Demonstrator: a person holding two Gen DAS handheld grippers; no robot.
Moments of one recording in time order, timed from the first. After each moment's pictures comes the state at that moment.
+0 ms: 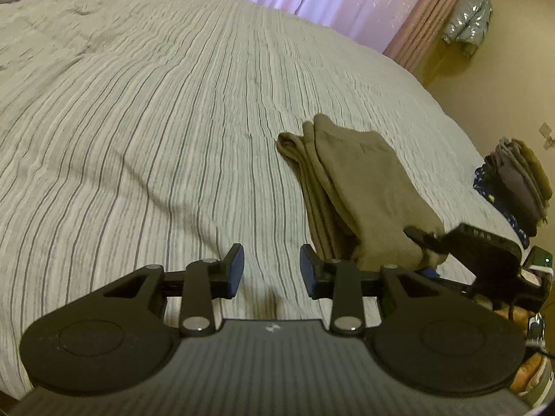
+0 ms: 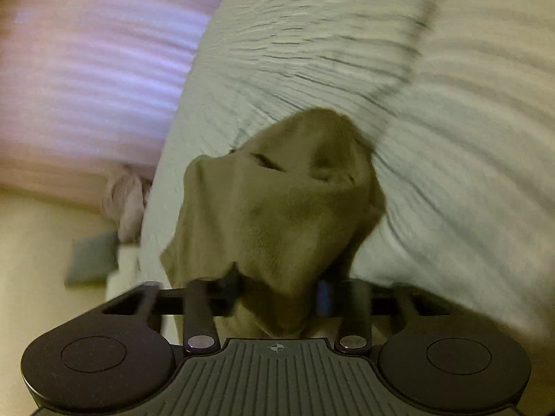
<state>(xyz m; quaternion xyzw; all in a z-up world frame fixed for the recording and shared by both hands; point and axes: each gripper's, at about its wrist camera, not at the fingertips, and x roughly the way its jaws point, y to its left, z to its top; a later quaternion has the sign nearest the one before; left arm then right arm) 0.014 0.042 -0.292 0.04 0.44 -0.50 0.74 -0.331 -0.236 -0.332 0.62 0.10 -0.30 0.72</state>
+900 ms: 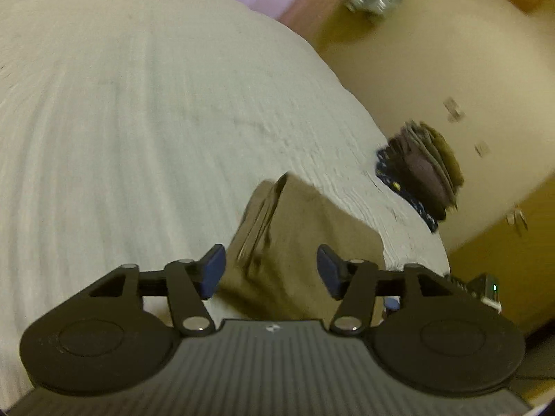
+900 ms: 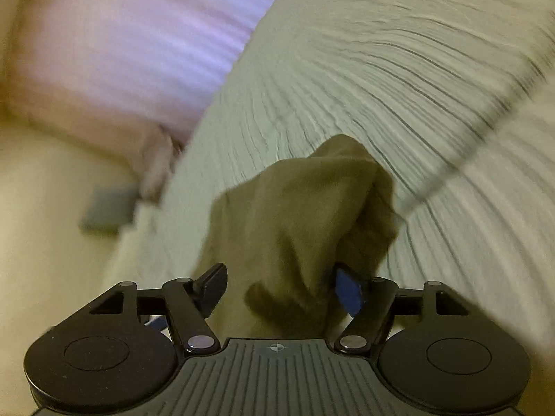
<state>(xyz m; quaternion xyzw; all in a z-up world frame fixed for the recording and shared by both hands) 0.084 -0.130 -0.286 0.05 0.48 -0.67 0.56 -0.402 -0.297 -0.316 0.58 0.10 -0.24 0.77</state>
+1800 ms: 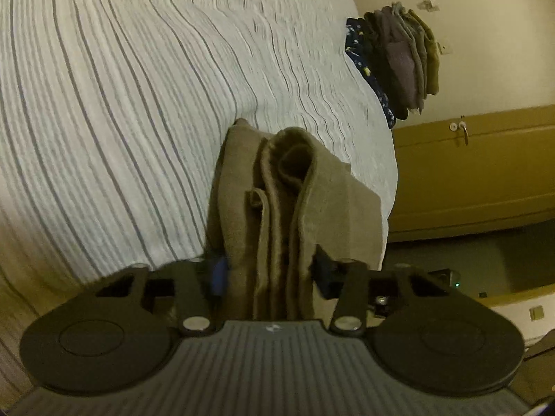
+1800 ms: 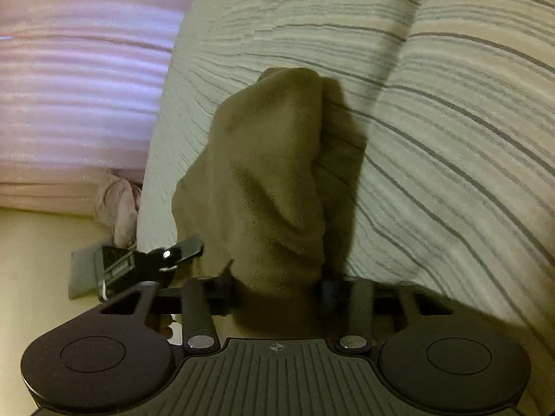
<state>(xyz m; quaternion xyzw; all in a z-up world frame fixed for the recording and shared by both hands) 0.102 -0.292 -0.377 0.13 0.65 -0.69 0.30 -0.373 -0.292 -0.336 0.69 0.11 -0.29 0.66</state>
